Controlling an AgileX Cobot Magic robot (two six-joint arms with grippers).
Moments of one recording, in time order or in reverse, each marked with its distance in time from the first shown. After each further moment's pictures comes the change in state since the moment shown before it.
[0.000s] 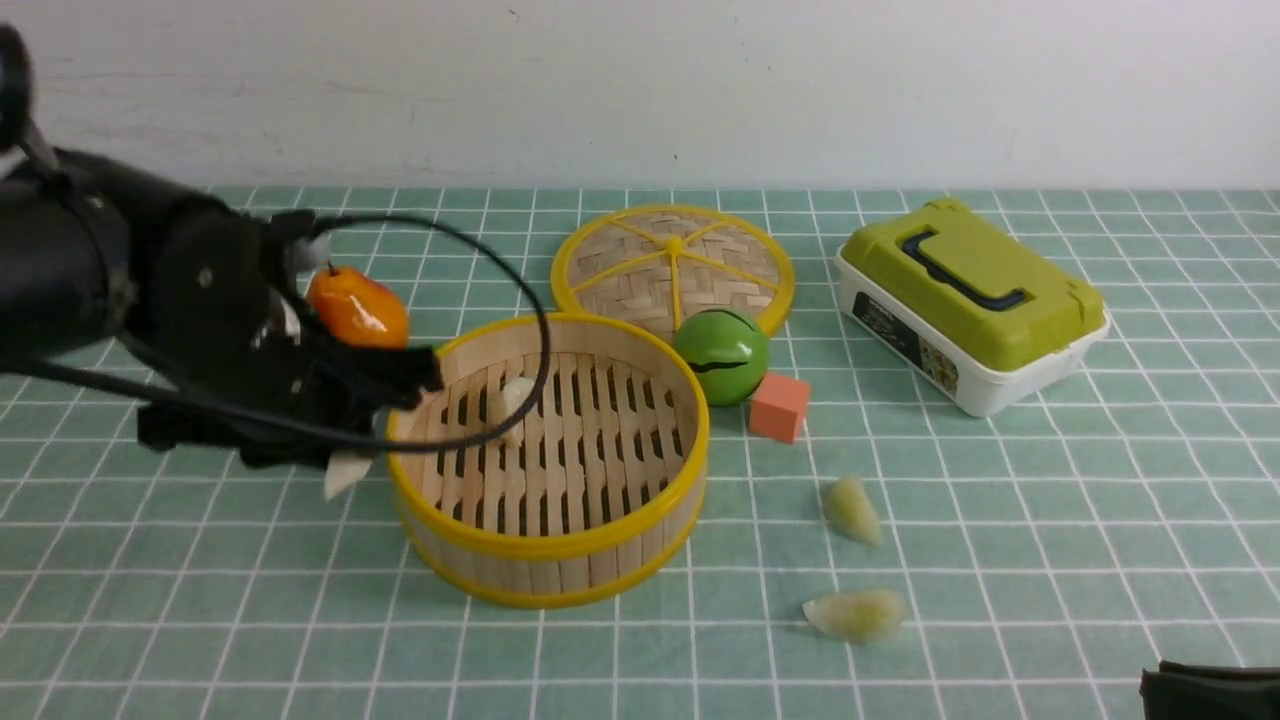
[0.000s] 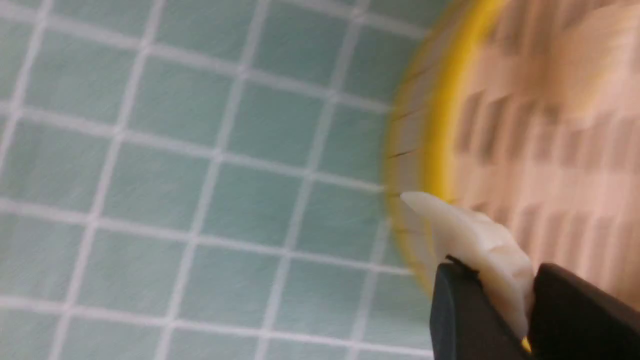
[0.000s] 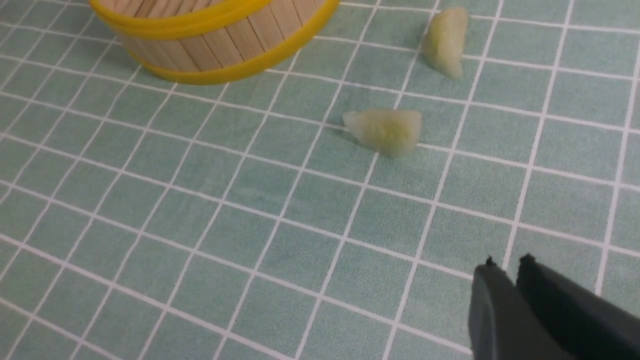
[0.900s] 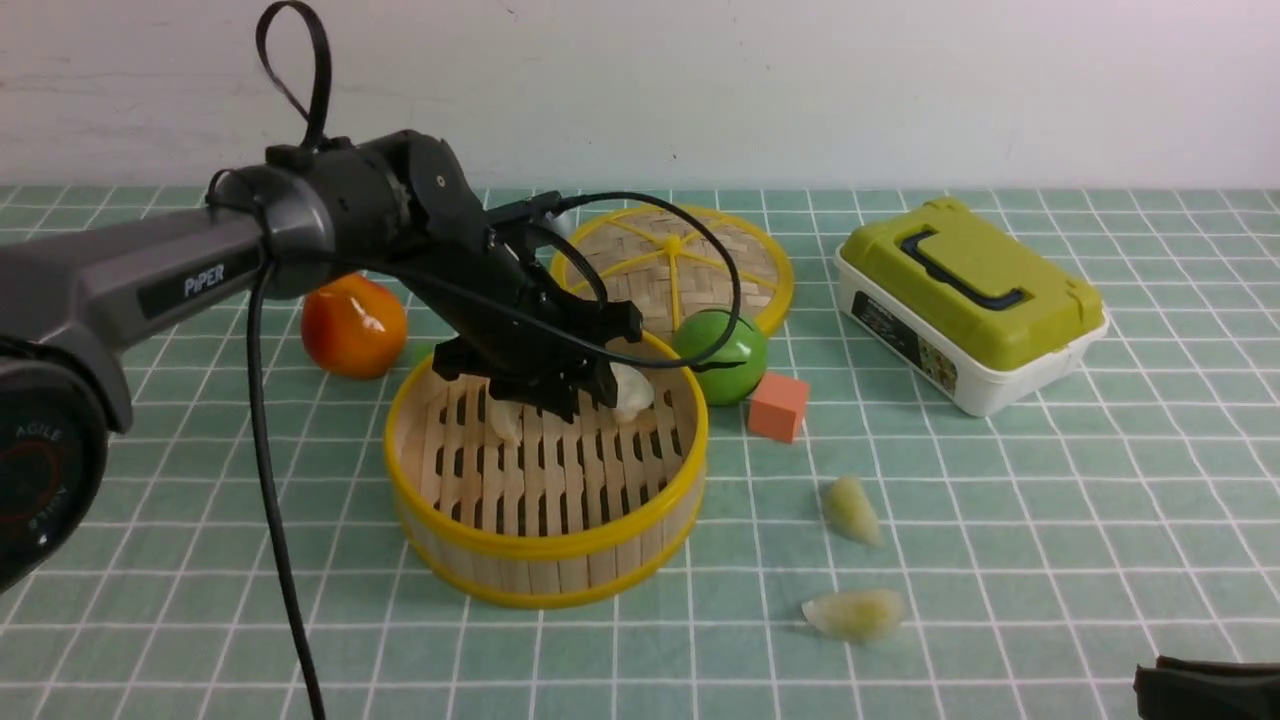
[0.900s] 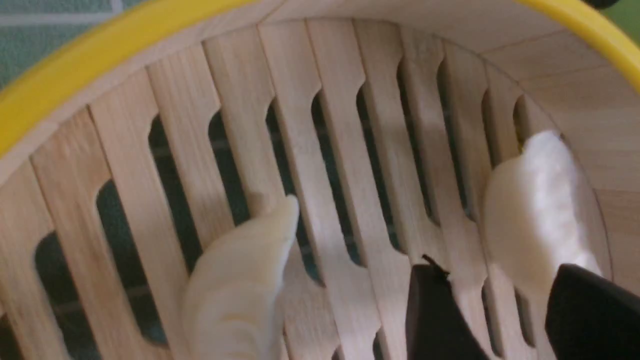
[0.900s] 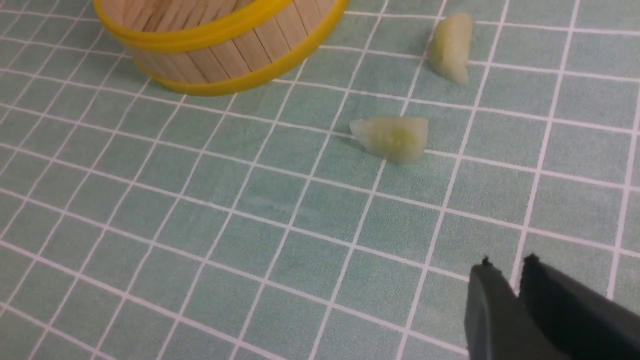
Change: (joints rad) right arm 0.000 0.000 0.000 0.029 -0.002 0.000; left arm -0.002 0.594 -0.566 -0.480 0.091 0.503
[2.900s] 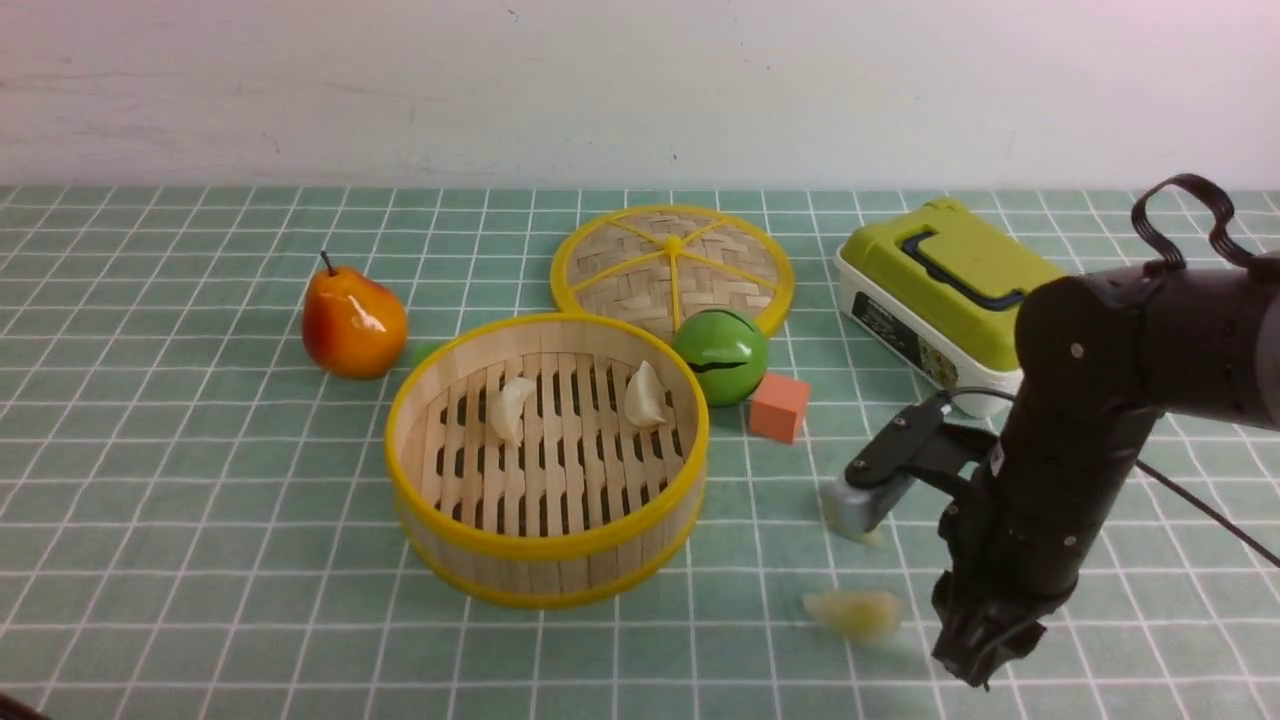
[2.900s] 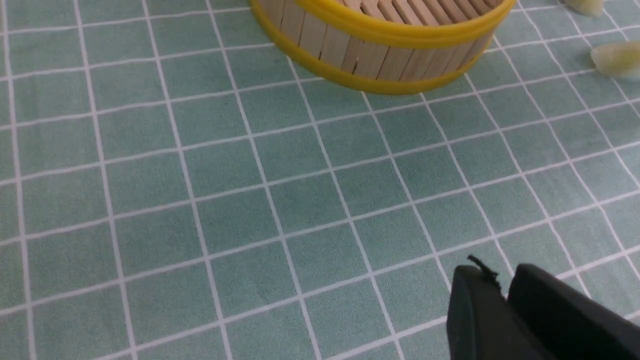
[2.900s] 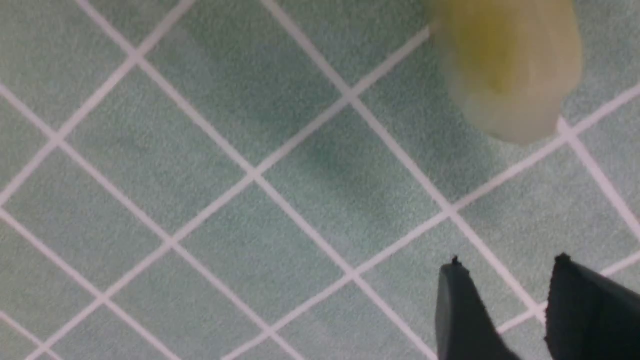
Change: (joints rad) right arm 0.271 1.107 -0.783 -0.615 0.424 0.076; left arm 0.000 -1.726 1.315 0.266 -0.064 0.006
